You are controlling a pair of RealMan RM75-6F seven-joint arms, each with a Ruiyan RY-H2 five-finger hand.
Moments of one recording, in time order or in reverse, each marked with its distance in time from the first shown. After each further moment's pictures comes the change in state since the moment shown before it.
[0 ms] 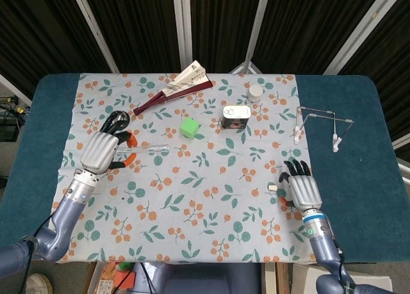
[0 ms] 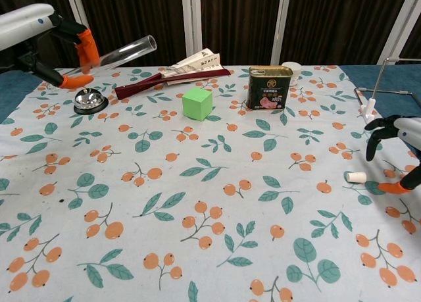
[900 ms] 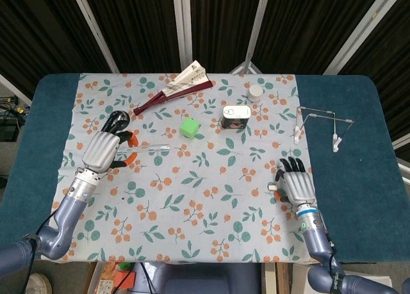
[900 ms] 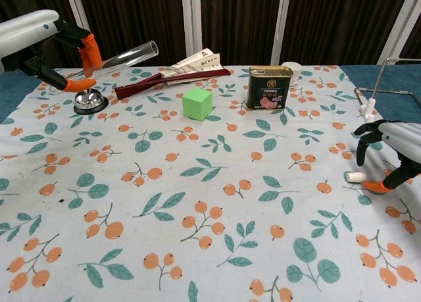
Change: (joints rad) left arm -0.008 -0.024 -0.002 0.047 0.000 -0.014 -0.020; right arm 0.048 -0.083 0.006 0.124 0.031 -0.032 0.026
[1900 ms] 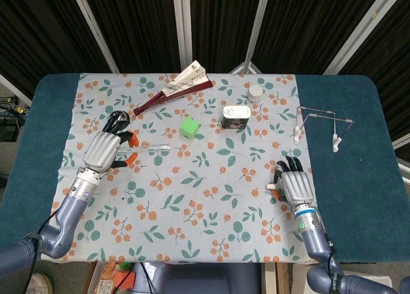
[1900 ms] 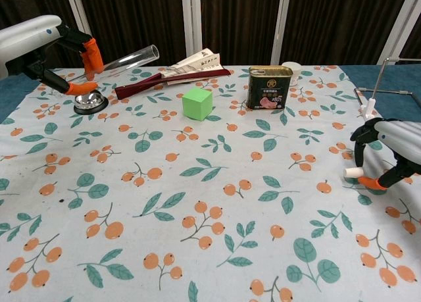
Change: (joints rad) left arm -0.004 -0.021 0.001 0.028 -0.003 -0.010 -0.016; right arm 0.006 -0.005 -0.012 0.004 -0.040 0.031 0.026
